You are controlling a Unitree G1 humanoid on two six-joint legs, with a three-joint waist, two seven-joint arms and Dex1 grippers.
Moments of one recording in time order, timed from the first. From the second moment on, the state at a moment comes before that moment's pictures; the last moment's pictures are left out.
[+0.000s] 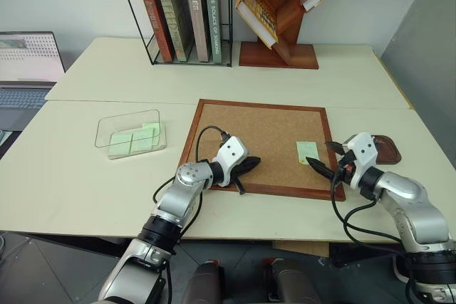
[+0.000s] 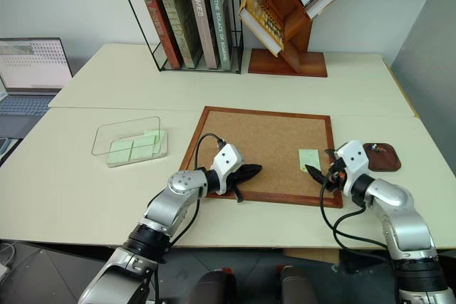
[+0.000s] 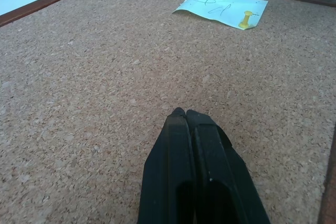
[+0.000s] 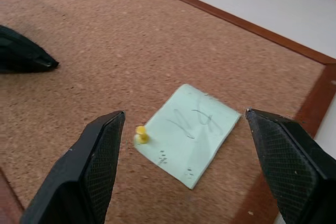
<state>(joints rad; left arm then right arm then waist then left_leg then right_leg) -0.46 0.27 -0.28 0.24 -0.07 0.20 -0.75 -0.17 -0.56 -0.05 -0.13 0.29 0.36 0.66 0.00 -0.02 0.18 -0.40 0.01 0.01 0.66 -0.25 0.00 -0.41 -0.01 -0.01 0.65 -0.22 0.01</state>
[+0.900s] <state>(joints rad) -0.46 0.27 -0.28 0.23 -0.07 0.21 -0.74 -0.22 -0.49 0.03 0.01 0.21 0.29 0.66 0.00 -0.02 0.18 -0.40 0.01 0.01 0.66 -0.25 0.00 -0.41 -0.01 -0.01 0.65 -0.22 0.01</state>
